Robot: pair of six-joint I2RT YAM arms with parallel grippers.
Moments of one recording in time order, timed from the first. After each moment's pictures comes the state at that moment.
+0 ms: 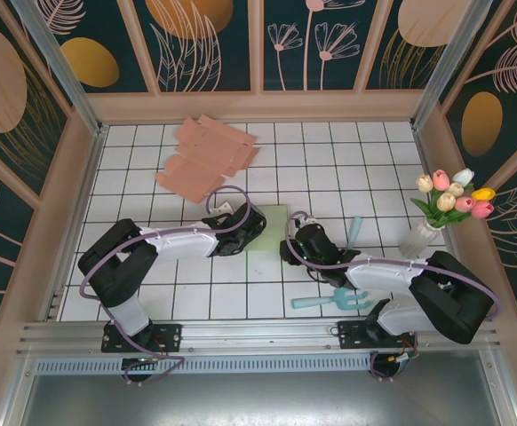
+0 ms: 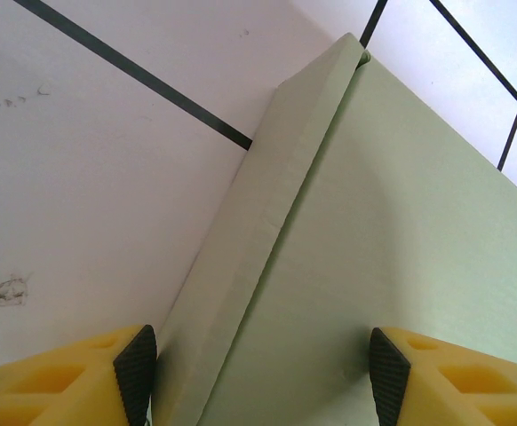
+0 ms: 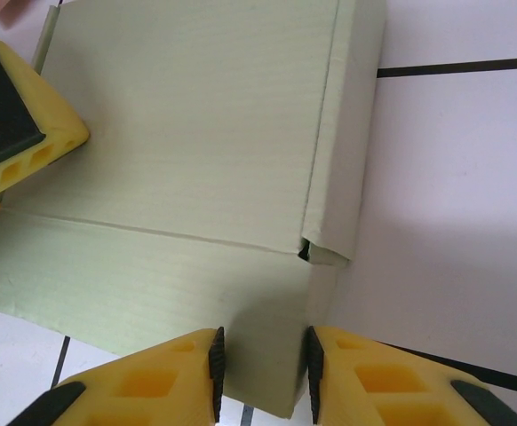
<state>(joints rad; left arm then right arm) -0.86 1.72 0.92 -0.24 -0.29 -1.40 0.85 1.31 0.41 0.17 0.11 0.68</state>
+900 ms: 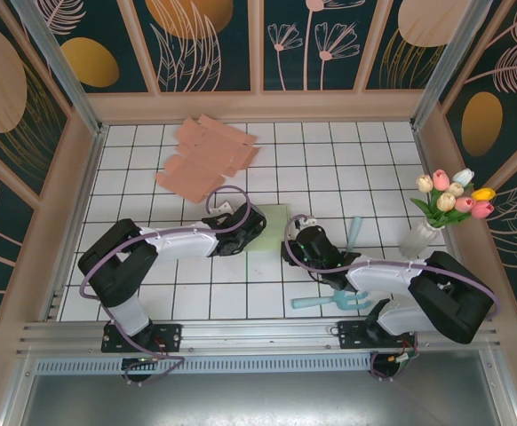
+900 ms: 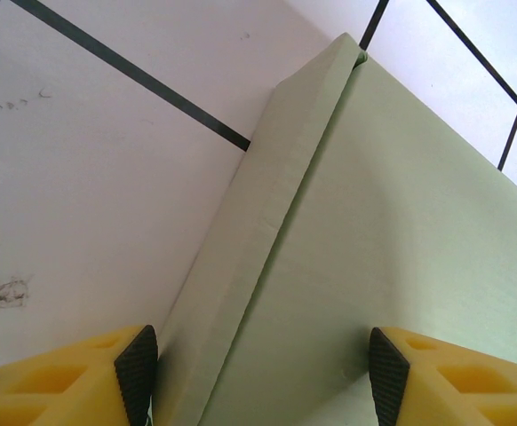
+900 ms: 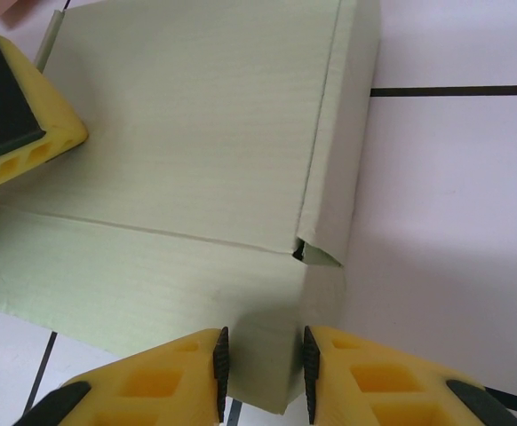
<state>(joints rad) -0.86 1.72 0.92 -0.24 -0.30 -1.40 0.85 1.31 0.38 0.23 0.14 0.63</state>
